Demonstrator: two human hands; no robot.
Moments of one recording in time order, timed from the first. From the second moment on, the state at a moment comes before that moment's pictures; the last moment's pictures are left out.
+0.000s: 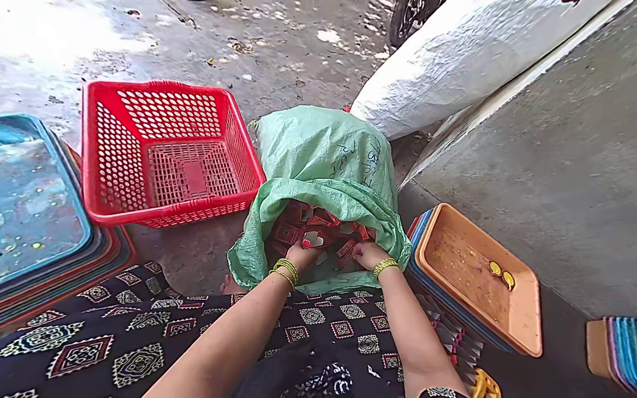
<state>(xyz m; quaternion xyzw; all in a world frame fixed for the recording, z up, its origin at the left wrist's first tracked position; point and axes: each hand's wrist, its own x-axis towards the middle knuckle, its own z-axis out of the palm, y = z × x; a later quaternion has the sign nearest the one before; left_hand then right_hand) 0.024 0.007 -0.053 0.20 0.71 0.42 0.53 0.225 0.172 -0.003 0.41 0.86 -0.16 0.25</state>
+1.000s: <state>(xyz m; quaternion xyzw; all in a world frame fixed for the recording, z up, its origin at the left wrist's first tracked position) 0.087 0.000 -0.036 0.39 0.57 0.50 0.53 0.292 0.114 0.074 0.48 0.73 -0.32 -0.37</state>
